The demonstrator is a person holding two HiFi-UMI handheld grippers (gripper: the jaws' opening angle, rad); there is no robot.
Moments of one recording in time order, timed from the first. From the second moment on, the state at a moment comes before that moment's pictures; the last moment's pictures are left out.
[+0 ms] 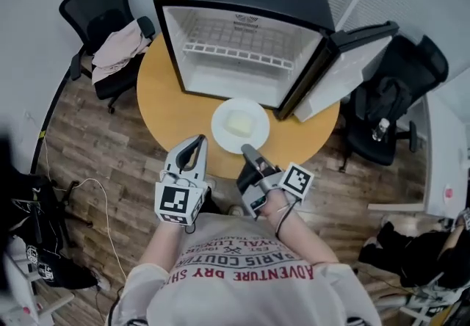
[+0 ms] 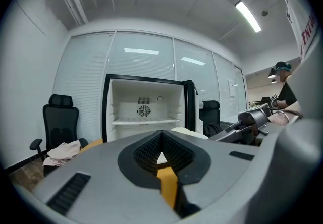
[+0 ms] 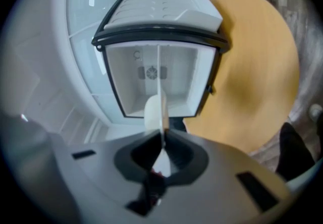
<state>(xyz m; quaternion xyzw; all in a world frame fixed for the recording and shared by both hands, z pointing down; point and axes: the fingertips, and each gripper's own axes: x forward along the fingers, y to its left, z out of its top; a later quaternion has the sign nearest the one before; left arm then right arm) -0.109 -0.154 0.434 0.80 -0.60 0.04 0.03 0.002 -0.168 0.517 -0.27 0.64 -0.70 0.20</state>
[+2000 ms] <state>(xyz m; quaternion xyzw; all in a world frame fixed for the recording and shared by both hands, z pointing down) -0.194 -0.355 0.444 0.88 -0.47 0.03 0.04 -0.072 -0.391 0.495 -0.38 0.57 -0.65 0.33</state>
